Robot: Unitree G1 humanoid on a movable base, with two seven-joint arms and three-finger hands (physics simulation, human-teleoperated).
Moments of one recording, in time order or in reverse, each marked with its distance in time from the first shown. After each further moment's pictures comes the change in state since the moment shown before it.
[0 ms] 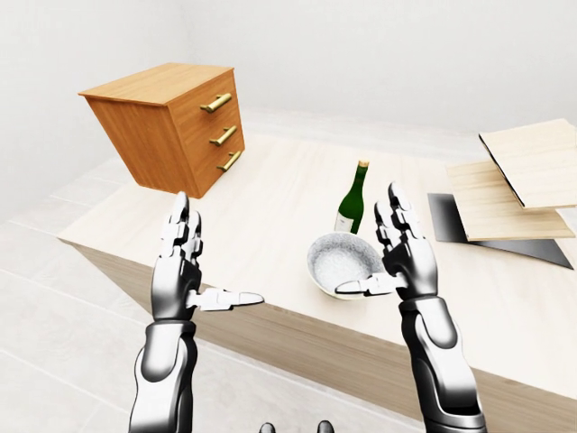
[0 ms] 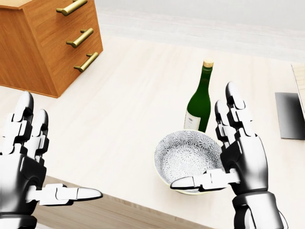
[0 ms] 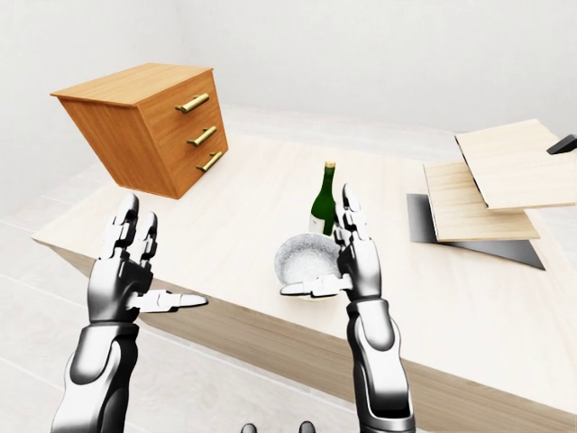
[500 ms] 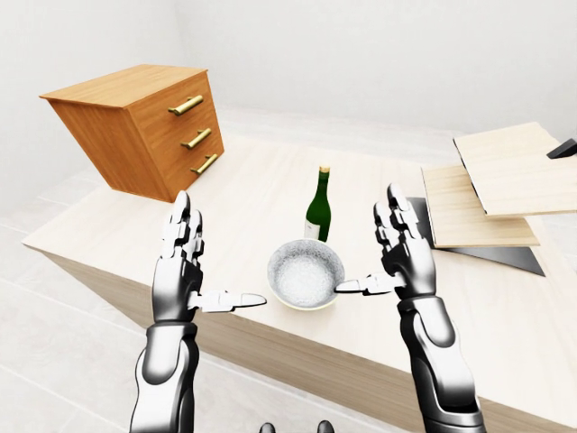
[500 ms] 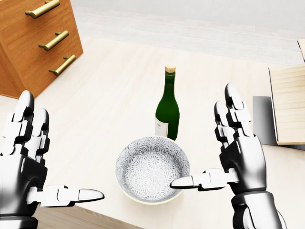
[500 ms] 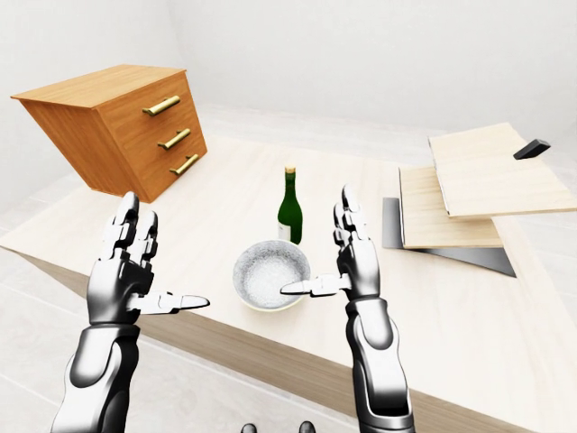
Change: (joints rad) left arm 0.012 -0.004 -0.018 -0.024 0.010 0.000 0.009; right arm -0.005 -0.001 0.002 0.017 0.002 0.000 -0.012
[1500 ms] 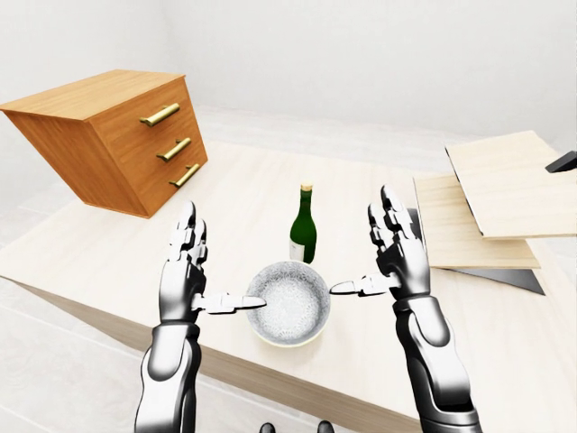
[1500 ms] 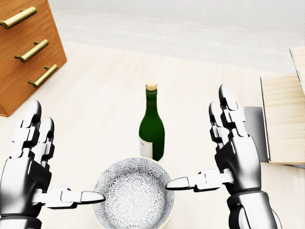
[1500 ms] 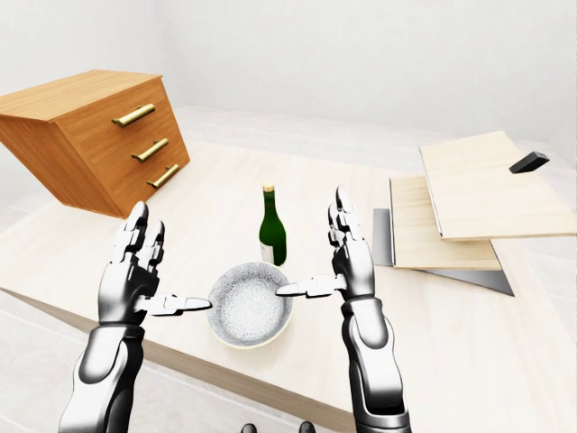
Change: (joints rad) left arm 0.001 0.002 0.004 0.071 -0.006 0.000 -0.006; right arm -0.002 0.006 0.023 0.009 -0.006 0.000 0.002
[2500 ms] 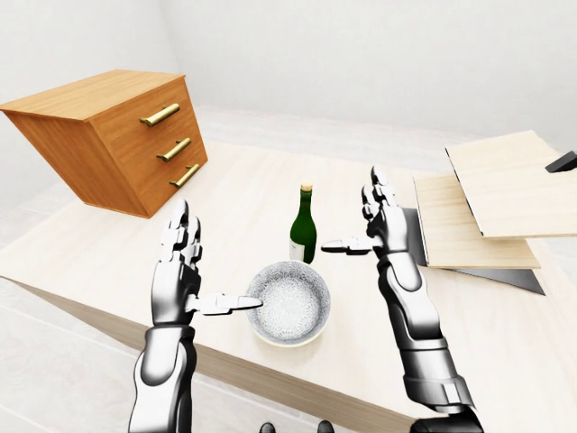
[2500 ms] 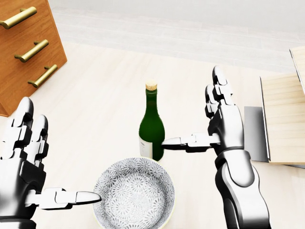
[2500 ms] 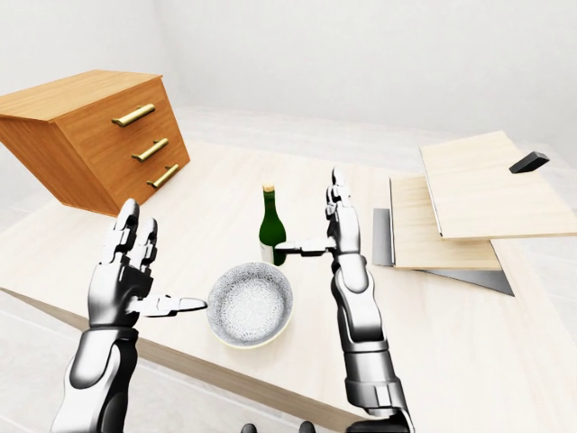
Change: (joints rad) left arm 0.012 0.000 0.018 -0.041 -0.012 0.000 -0.003; right arm -0.328 -0.025 -0.051 0.376 -0.009 0.000 -0.094
